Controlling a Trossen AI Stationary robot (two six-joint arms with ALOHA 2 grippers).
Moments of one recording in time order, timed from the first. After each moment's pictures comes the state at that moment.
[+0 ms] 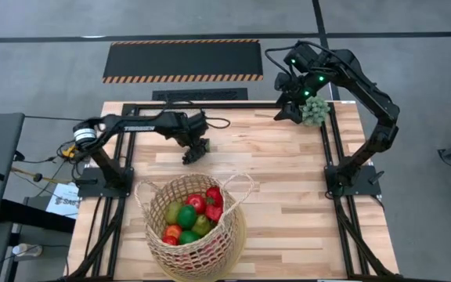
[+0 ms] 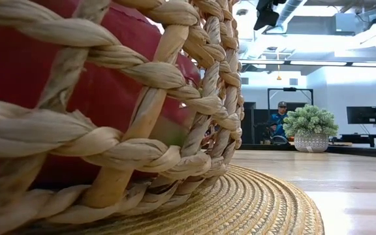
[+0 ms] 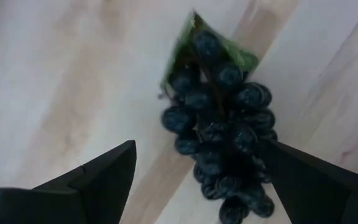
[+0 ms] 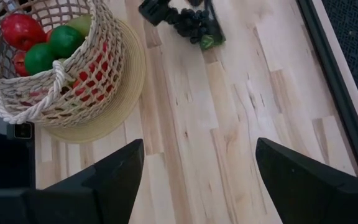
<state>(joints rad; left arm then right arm) 0.40 1.66 1.12 -0.78 -0.10 -0.13 -0.61 1.59 2.03 -1.51 -0.42 -0.26</state>
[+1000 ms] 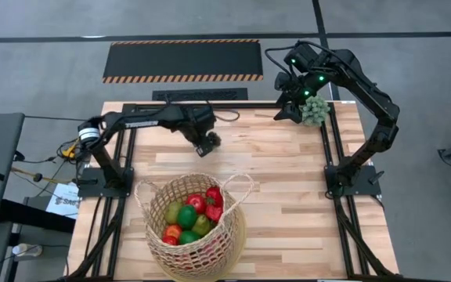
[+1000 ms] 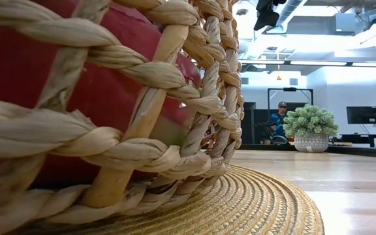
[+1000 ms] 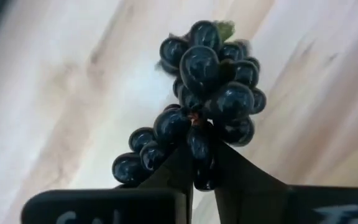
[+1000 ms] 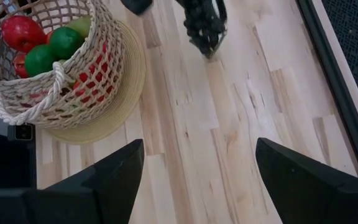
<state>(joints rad) 0.38 1.72 1.34 -0.89 -0.04 -0.16 -0.61 1.59 2.03 -1.51 -0.42 -0.25</state>
